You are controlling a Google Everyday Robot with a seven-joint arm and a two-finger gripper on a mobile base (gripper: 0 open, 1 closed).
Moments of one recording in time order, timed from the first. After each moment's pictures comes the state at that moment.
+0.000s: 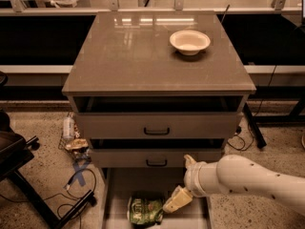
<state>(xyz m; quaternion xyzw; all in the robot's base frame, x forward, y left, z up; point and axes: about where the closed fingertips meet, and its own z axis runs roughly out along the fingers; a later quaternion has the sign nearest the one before) 0.439 -0.082 0.555 -0.50 0.80 0.17 0.30</state>
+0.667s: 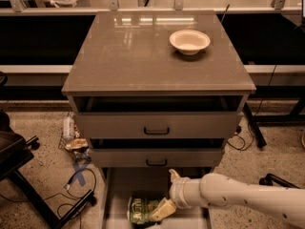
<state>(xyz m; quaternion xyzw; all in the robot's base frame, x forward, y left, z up) 0.442 -0.036 0.450 -0.48 0.78 0.23 0.32</state>
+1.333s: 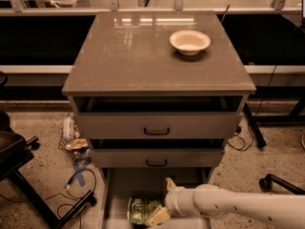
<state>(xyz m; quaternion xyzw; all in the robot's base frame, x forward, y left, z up) 0.439 -0.018 0.386 -0.46 0.79 0.24 0.32</state>
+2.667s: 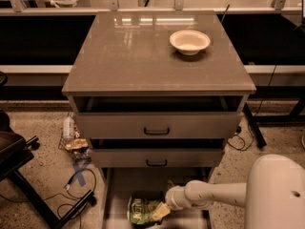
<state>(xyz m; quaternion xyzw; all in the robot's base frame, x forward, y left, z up) 0.498 -0.039 0.229 -0.46 0.82 0.22 0.27</state>
